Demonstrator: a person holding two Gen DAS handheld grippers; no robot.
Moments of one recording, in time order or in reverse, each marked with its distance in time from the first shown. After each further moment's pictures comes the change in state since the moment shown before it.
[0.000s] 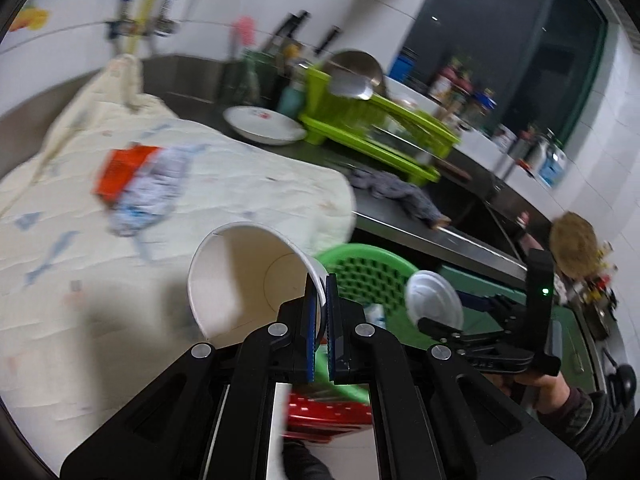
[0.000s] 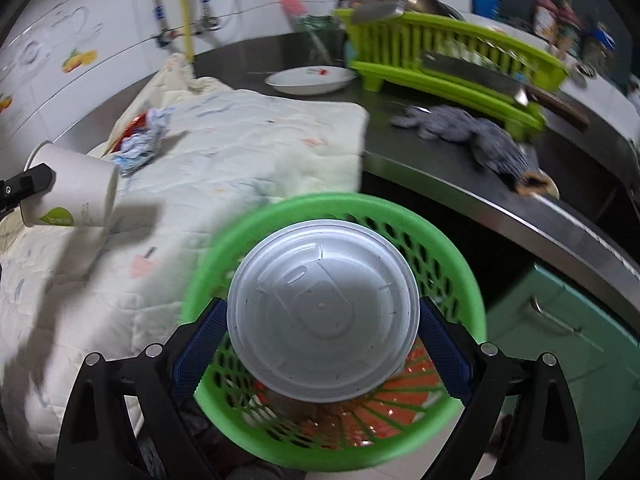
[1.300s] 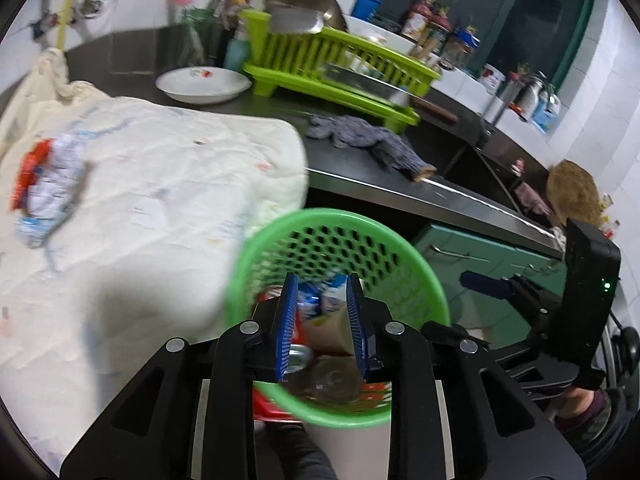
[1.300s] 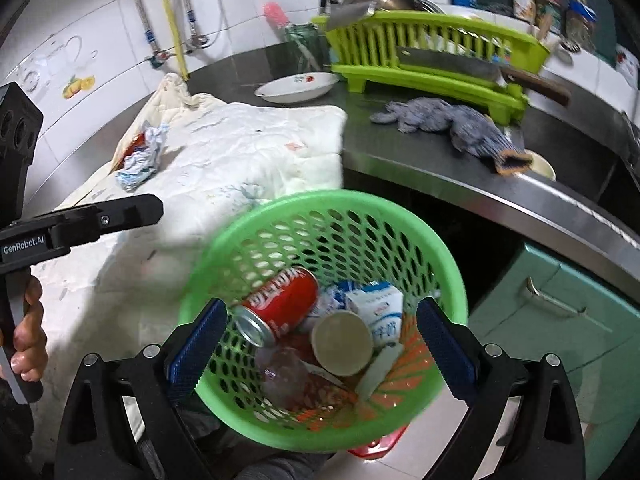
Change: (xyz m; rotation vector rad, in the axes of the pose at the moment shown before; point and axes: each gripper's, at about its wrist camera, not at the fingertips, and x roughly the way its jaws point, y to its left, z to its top) left arm 0.081 -0.043 0.003 0.092 0.149 0.000; right arm -0.018 -0.006 -0.001 0.018 -0.037 0.066
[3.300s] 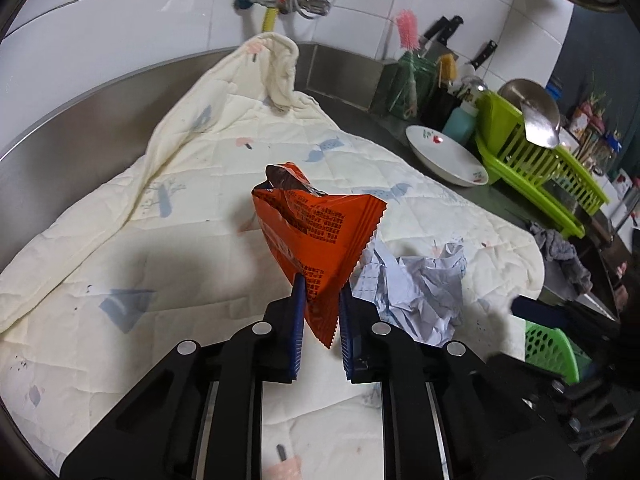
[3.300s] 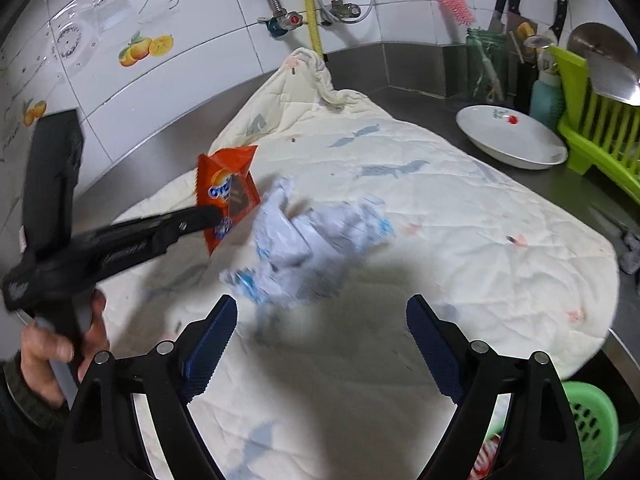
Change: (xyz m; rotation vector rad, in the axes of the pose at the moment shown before) left arm -0.048 0.259 0.058 -0.252 -0.130 0.338; right arm 0.158 0.211 0.153 -0.173 0.061 0.286
